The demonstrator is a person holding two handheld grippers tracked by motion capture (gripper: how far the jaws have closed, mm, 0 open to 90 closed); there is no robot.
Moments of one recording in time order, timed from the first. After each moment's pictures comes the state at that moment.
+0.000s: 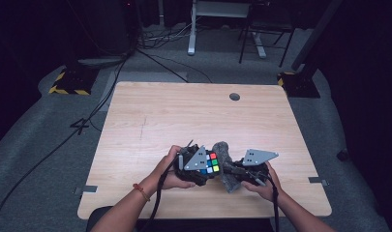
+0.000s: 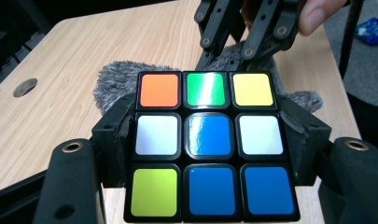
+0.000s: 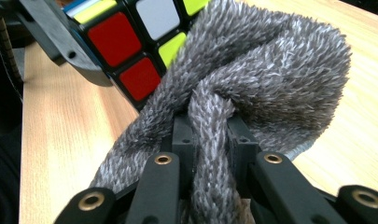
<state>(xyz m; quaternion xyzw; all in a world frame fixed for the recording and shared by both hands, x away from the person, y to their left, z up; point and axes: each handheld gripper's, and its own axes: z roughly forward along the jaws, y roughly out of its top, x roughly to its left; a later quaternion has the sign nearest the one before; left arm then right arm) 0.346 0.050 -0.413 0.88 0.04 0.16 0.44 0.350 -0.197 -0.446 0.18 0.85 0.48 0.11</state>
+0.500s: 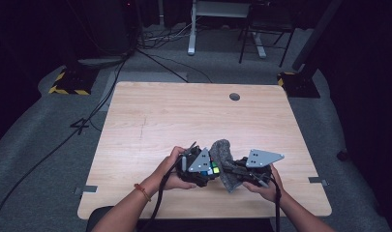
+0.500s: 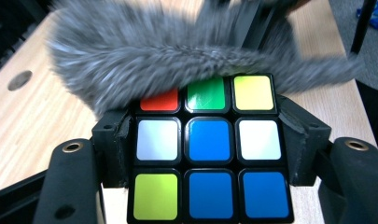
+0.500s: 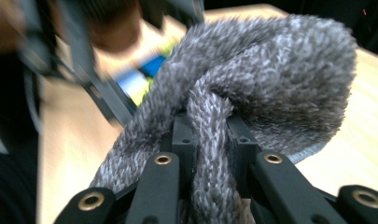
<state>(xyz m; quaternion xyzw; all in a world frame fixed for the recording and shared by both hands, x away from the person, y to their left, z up) 0.346 0.046 -0.417 0.89 0.04 0.16 0.43 0.342 -0.196 -0.432 0.16 0.84 0.49 0.13</state>
